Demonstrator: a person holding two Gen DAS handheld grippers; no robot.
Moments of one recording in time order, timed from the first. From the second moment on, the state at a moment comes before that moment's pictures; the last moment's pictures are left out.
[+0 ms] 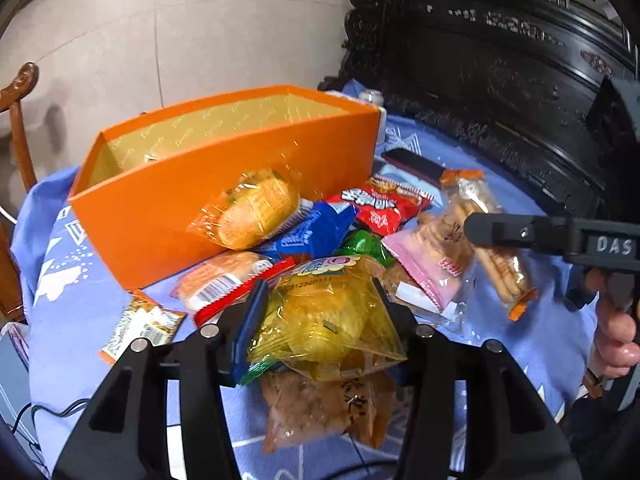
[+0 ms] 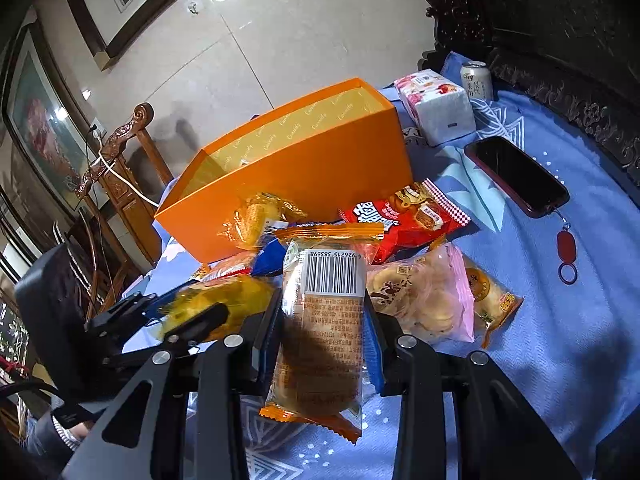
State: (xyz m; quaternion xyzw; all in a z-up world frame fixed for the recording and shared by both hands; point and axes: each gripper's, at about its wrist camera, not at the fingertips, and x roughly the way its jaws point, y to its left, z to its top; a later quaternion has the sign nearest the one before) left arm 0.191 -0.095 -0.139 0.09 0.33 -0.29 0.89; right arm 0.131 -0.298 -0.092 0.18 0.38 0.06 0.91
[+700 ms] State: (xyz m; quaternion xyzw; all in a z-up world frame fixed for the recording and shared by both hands) left arm 0.211 -0.045 -0.011 0.02 0.22 -0.27 0.94; right arm 0.168 -0.291 -0.019 0.15 0.31 0.09 0.94
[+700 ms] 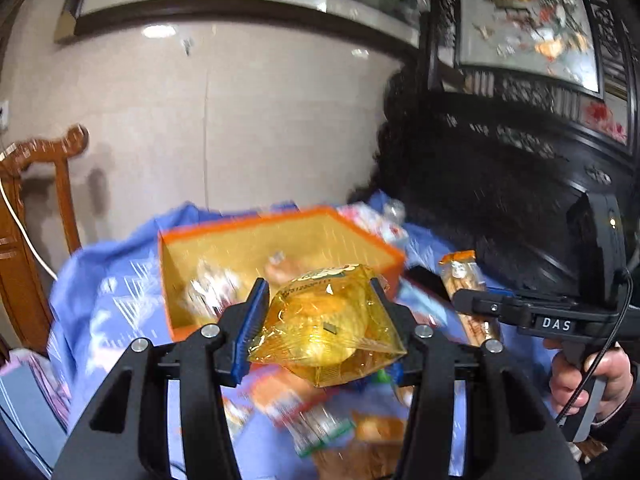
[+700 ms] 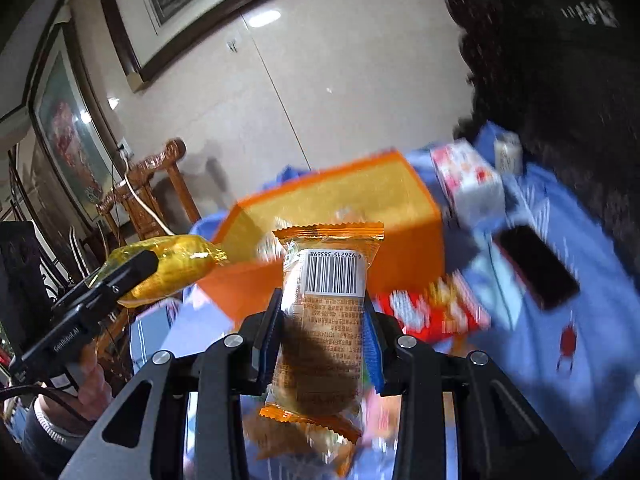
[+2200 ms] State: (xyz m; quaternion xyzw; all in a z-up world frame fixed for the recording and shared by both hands) left arm 0.189 -0.025 -0.057 0.02 0.30 -0.19 0.93; right arm 0.157 -0.285 -0.086 -0.18 0.41 0.23 0.86
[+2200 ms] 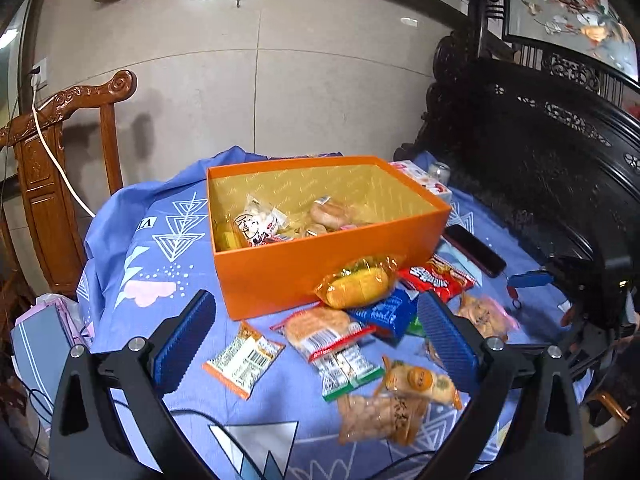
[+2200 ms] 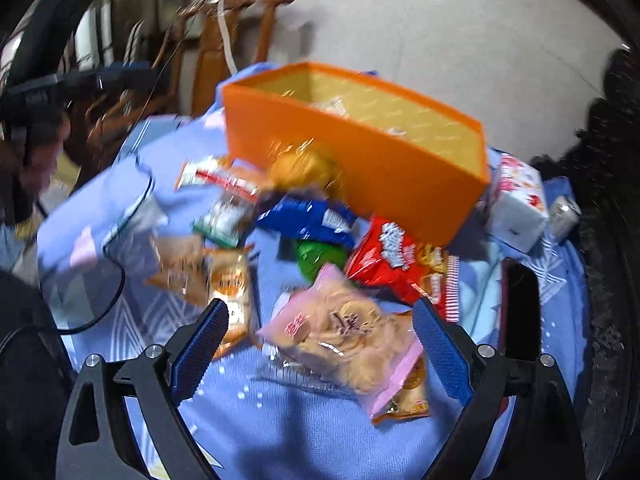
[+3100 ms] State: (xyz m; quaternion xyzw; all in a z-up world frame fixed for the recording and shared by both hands) left arm 0.151 -0.030 -0.096 0.04 0.34 -0.17 0.92; right arm 0.201 -0.297 -0.123 -0.13 0.48 0.30 0.81
